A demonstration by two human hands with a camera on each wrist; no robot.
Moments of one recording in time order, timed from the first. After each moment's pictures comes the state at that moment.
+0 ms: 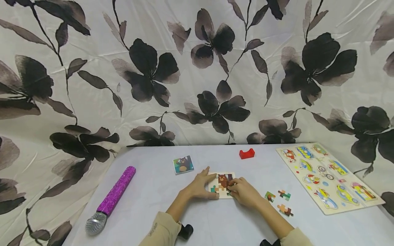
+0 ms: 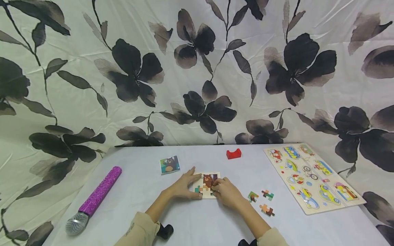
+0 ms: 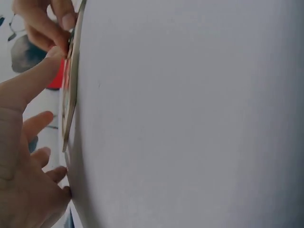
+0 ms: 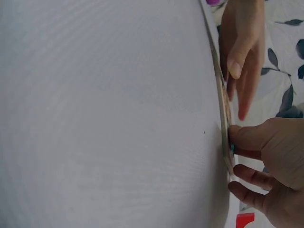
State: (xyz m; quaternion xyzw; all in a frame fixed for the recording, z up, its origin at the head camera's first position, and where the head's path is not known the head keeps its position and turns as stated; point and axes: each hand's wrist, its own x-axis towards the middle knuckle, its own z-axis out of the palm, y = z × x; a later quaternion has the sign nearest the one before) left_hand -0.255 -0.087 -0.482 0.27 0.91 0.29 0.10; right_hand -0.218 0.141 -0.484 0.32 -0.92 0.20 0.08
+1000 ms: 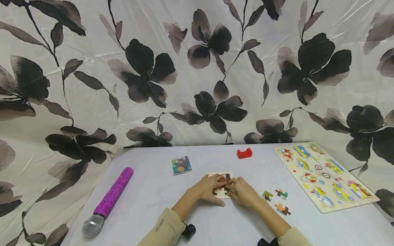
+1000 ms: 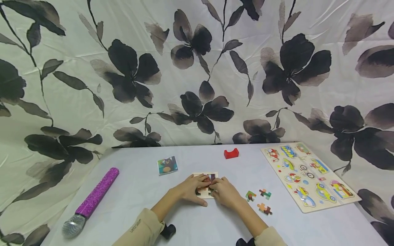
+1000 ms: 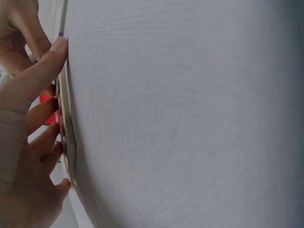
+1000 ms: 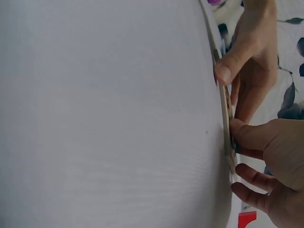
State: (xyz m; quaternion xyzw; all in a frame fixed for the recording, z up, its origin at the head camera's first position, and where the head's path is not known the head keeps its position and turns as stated) left_hand -0.252 -0.055 -0.476 0.36 0.92 0.12 0.10; right_hand -0.222 0.143 -0.484 0.33 -0.92 0.19 0.08
